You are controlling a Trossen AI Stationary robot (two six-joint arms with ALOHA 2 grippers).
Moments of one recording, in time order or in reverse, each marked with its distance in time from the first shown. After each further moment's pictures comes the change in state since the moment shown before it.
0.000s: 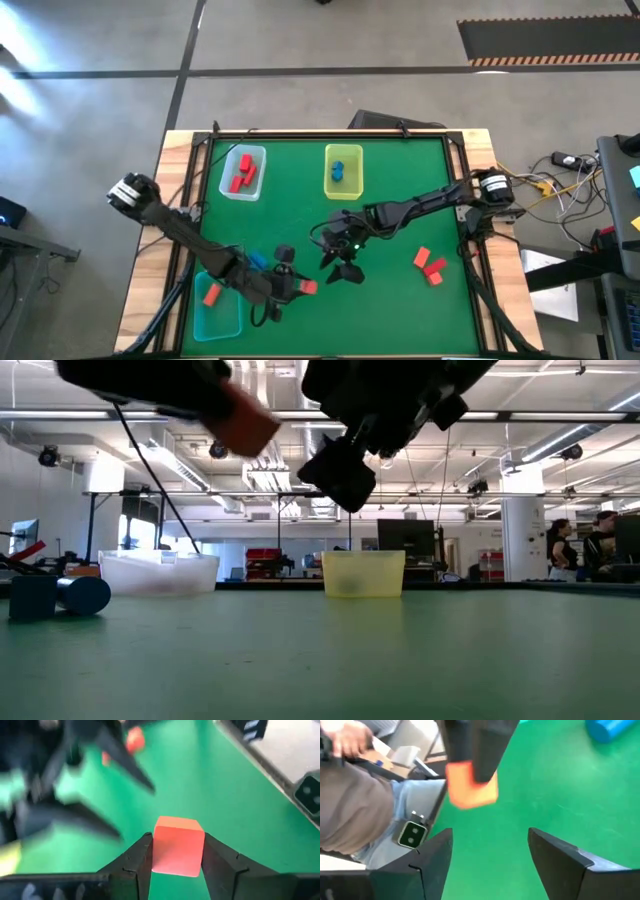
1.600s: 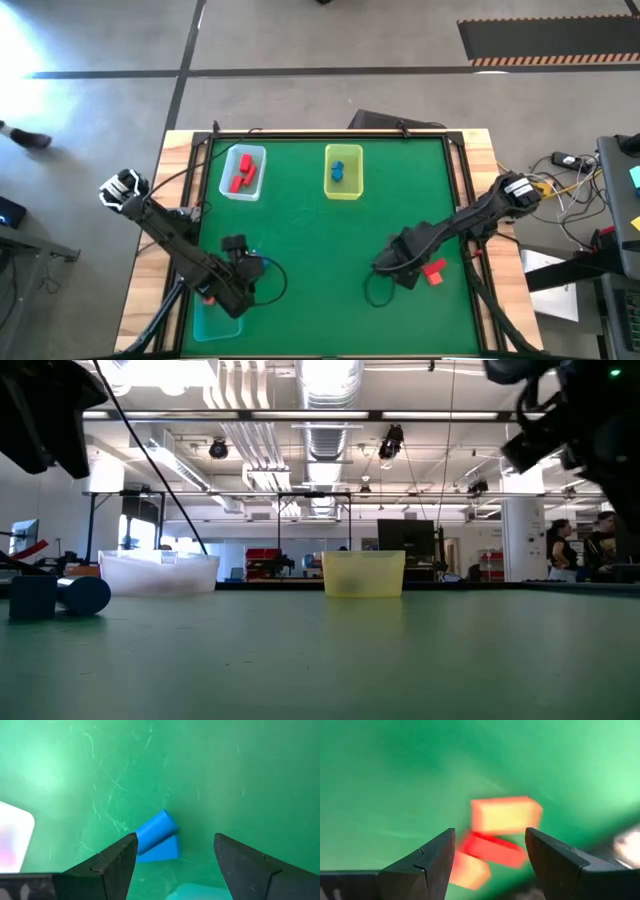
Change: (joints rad) left arm -0.130 -0.074 0.247 -1.180 0.028 -0.849; right arm 0.290 -0.146 -0.021 -1.298 0.514 0.688
